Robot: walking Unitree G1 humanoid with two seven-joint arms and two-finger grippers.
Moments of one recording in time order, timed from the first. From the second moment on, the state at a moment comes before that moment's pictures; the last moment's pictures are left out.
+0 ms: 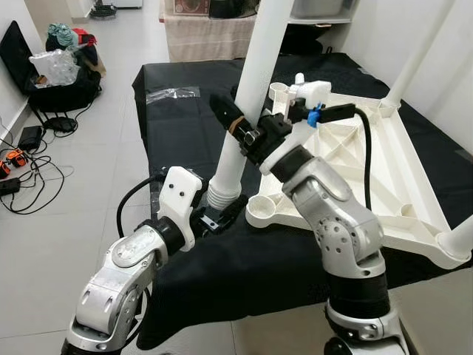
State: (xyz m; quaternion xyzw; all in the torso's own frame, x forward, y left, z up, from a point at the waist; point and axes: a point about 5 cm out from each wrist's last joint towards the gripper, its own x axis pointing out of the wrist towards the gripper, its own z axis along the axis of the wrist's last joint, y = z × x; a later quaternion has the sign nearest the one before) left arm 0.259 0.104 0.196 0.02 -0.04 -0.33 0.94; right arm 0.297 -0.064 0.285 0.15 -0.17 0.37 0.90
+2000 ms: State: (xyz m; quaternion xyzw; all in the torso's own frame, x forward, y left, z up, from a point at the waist) left arm 0.268 0.102 0.195 0.14 -0.06 -0.34 0.93; right arm 0.288 -0.056 0.288 0.13 -0.16 0.39 0.90
